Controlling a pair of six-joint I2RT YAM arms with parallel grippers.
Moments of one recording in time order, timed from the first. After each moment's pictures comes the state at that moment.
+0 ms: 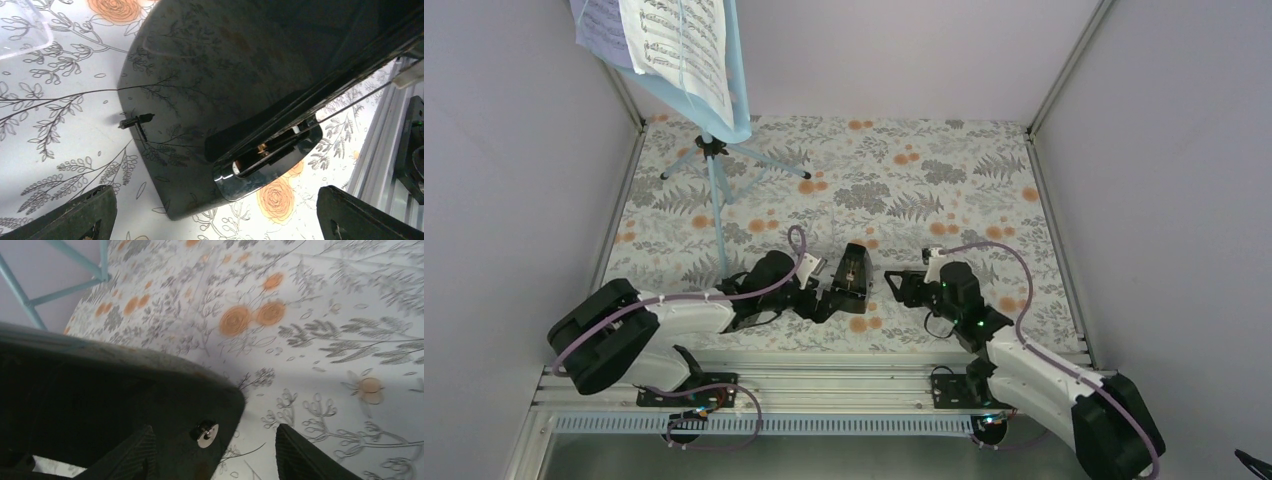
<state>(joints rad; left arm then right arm) -0.82 1.36 0.41 0.32 0.28 -0.40 0.54 0.82 0.17 0.16 -0.16 0.61</state>
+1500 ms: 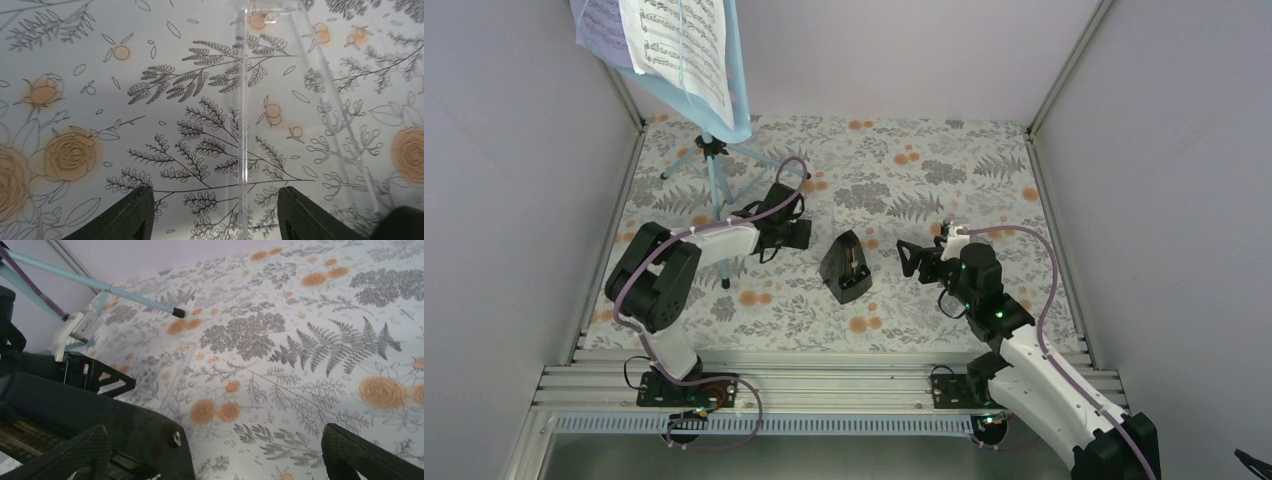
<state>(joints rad) -0.53 1.73 0.97 -0.18 -0.03 -0.33 0.45 0.72 0.39 -0.03 -0.05 0.39</state>
